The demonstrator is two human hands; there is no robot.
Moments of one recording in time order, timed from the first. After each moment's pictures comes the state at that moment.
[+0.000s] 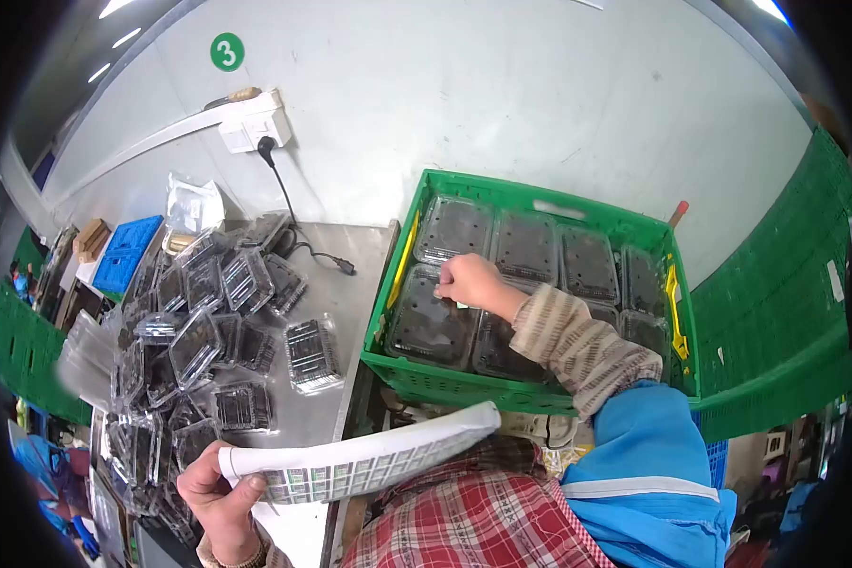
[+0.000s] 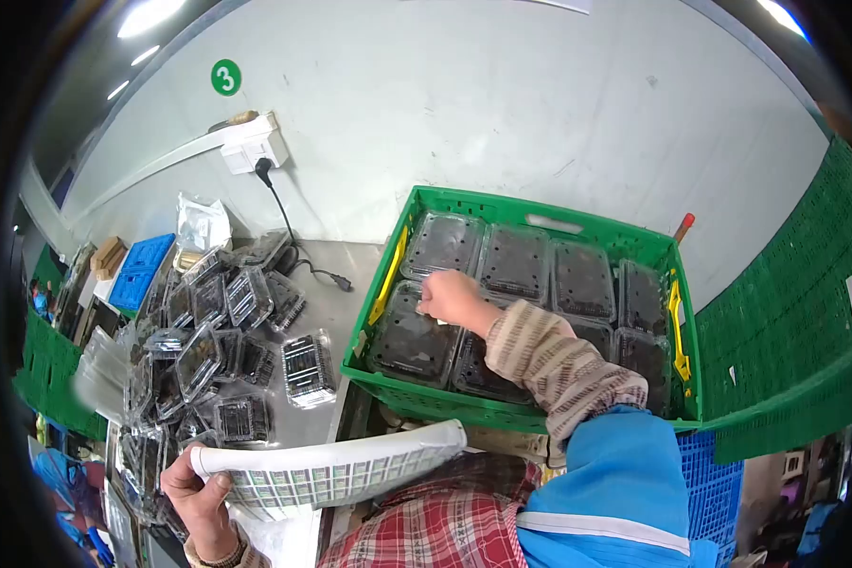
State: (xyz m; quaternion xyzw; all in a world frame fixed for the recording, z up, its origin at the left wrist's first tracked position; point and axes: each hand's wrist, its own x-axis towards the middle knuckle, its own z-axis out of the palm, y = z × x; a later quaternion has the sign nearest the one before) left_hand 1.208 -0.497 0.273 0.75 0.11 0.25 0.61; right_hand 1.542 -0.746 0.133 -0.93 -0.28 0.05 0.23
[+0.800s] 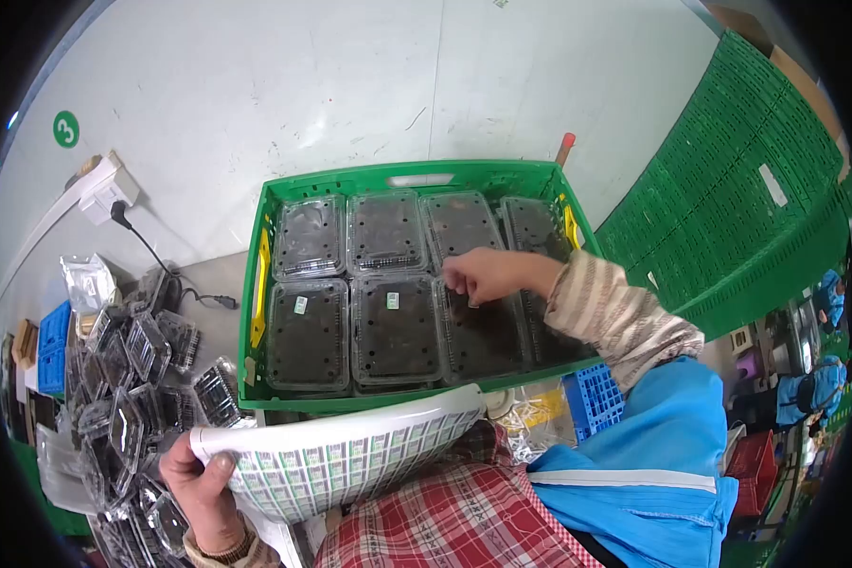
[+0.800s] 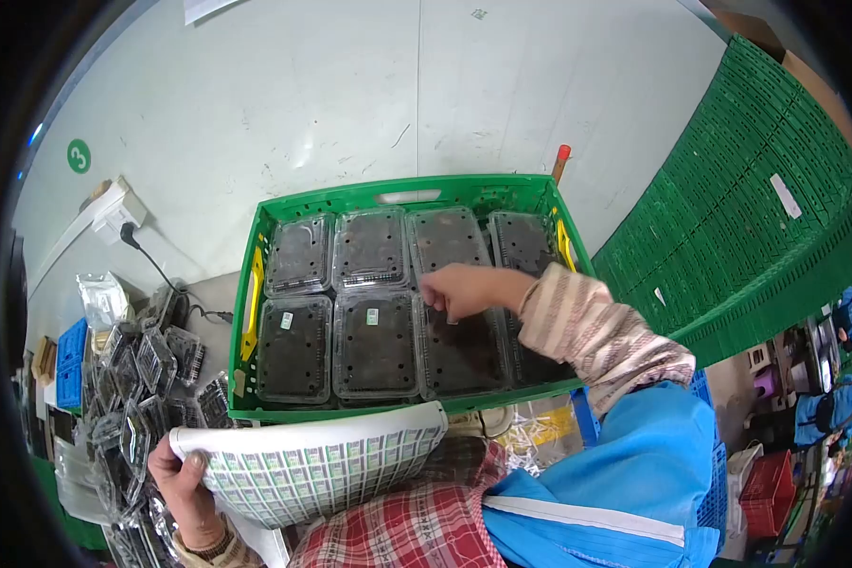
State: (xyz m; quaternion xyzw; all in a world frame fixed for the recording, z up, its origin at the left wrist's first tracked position) left_hand 1.311 -0.562 0.245 0.71 0.05 0.12 0.70; right_hand 1.512 -0.962 0.162 -0.89 -0.26 0.28 0.26
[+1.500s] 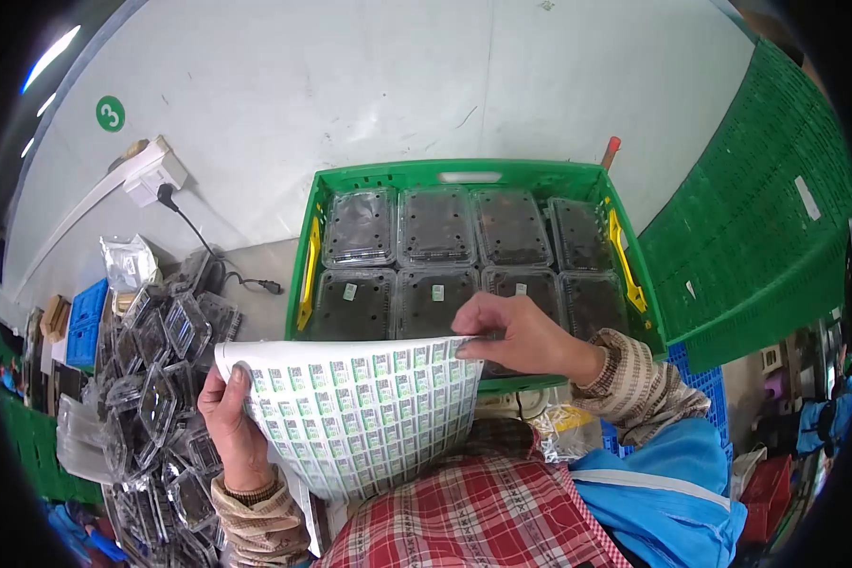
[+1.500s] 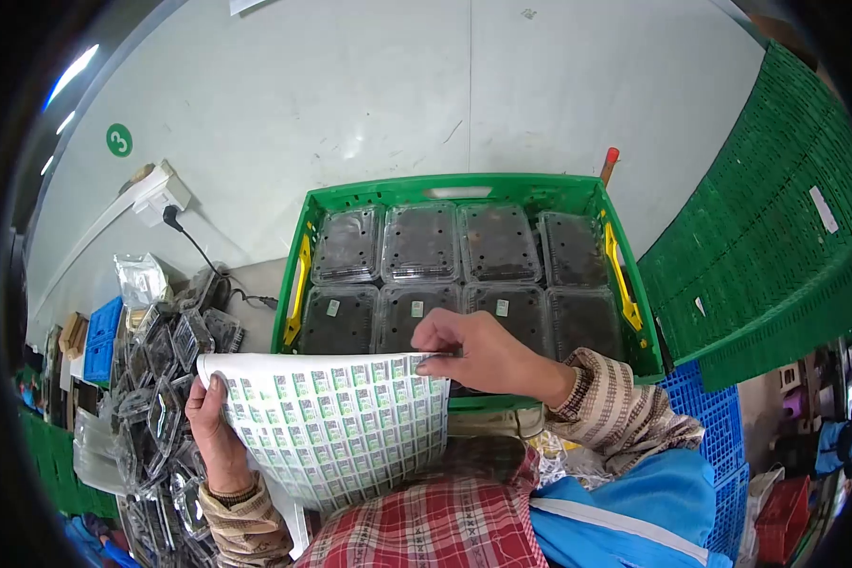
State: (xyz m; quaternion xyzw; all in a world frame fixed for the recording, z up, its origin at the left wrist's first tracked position) left_hand 1.354 -0.548 0.210 0.58 0.05 0.14 0.80; right_hand 1.407 -0.891 0.208 -0.78 -0.23 0.15 0.56
